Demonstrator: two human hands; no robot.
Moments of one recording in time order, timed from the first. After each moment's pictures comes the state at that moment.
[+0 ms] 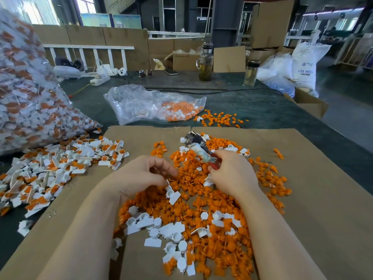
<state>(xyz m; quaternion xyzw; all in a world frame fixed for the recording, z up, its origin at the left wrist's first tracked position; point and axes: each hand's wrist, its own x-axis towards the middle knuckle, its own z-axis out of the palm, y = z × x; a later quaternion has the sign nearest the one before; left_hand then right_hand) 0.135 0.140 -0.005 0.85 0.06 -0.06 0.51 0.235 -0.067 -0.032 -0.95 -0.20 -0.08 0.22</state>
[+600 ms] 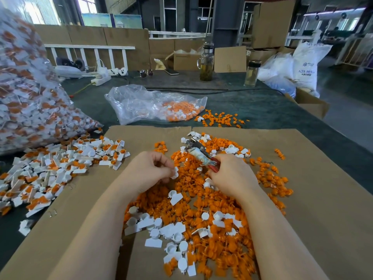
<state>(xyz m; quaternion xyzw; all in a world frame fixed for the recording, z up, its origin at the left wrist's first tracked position) 0.147 0.126 -0.011 0.85 0.15 0.03 0.51 0.239 -0.065 -0.035 -0.96 -0.20 -0.01 0.20</state>
